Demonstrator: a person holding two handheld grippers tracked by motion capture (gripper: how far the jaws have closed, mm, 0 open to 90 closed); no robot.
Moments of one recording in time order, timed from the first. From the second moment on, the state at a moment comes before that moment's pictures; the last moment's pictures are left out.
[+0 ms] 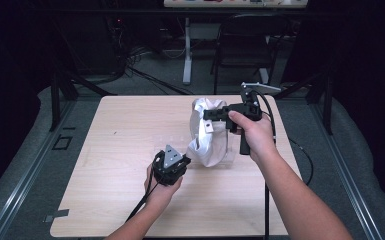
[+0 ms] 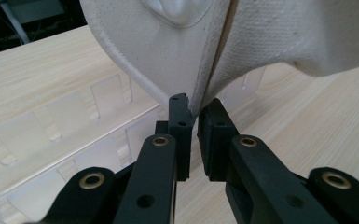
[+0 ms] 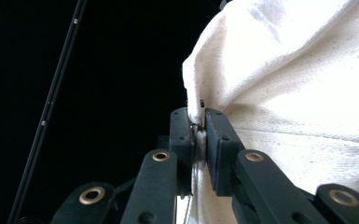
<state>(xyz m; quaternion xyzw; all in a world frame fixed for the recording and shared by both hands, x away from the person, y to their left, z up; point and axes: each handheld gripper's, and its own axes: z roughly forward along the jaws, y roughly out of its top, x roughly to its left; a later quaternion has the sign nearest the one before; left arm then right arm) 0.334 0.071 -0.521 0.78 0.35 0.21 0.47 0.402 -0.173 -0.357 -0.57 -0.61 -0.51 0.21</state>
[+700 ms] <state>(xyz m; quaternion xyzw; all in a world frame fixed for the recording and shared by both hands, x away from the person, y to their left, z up) 0.343 0.077 -0.529 0.77 0.37 0.19 0.48 0.409 -0.166 -0.375 -0.57 -0.61 -0.50 0.22</state>
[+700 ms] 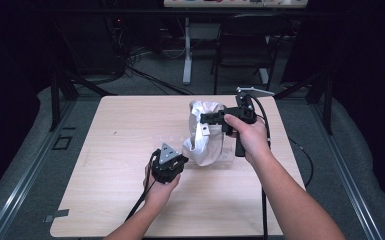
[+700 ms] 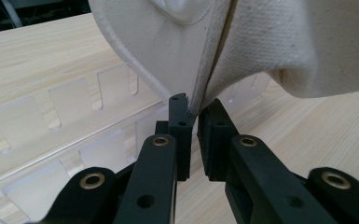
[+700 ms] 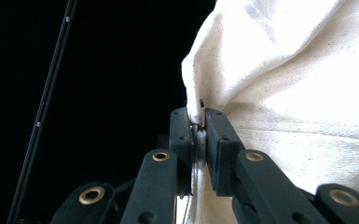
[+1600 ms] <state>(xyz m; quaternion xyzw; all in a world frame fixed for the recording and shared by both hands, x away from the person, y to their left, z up) 0.348 0.078 -0.542 0.78 0.39 0.17 0.45 0.410 -0.175 -0.390 -0.59 -0.61 -0.49 0.21</state>
